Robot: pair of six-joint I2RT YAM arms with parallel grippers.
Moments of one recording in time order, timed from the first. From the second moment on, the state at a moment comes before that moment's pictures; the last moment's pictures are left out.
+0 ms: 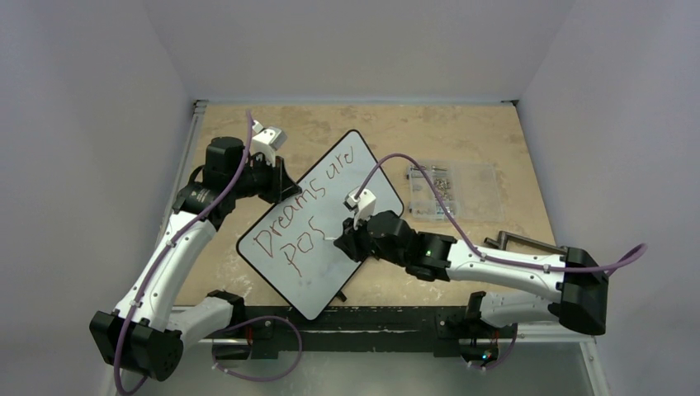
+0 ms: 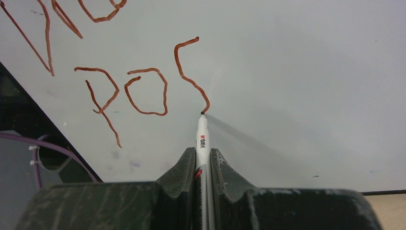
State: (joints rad) left arm -0.27 1.06 1.06 -0.58 0.52 -0.10; right arm 1.16 1.20 0.80 -0.05 0.22 0.43
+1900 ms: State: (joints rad) left arm -0.27 1.05 1.06 -0.58 0.53 -0.10; right arm 1.10 1.24 0.92 -0.02 0.30 0.38
